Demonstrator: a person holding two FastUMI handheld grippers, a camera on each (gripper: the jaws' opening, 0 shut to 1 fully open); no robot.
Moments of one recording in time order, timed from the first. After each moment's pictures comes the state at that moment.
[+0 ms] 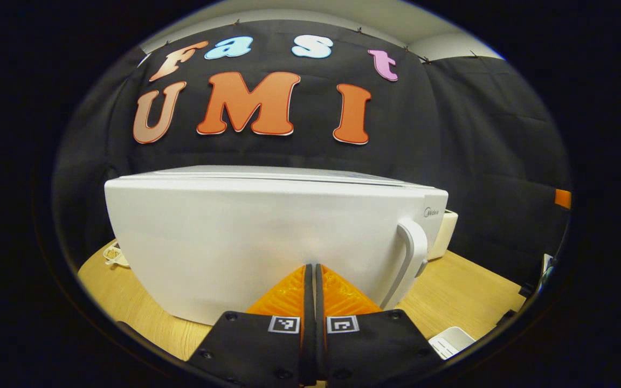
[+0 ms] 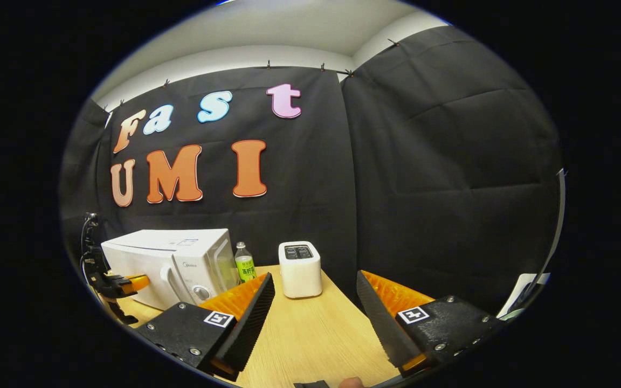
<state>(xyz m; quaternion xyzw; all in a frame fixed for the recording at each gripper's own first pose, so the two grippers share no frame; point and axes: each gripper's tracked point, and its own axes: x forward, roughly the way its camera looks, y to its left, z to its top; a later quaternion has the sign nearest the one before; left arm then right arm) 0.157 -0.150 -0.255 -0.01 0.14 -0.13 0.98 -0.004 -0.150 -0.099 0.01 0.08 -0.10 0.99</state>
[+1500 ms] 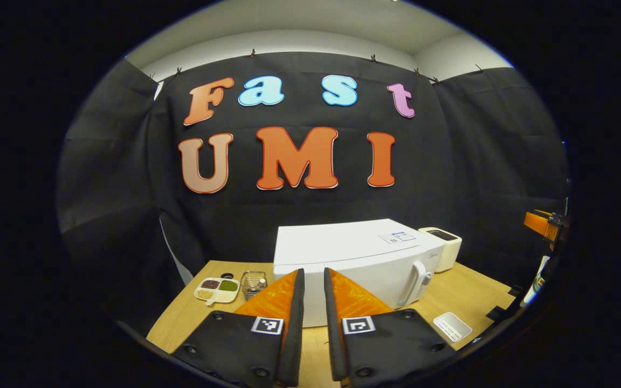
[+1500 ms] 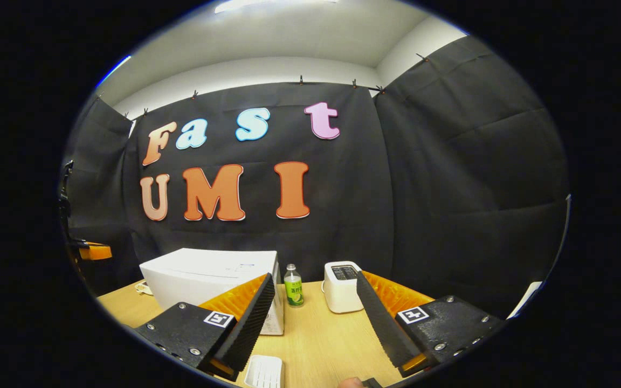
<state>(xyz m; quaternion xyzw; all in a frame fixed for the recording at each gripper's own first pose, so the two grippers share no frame) 0.048 0.029 -0.048 0.04 0.10 -0.06 0.99 -0.014 -0.020 -0.023 0.01 0.04 -0.02 1.00</state>
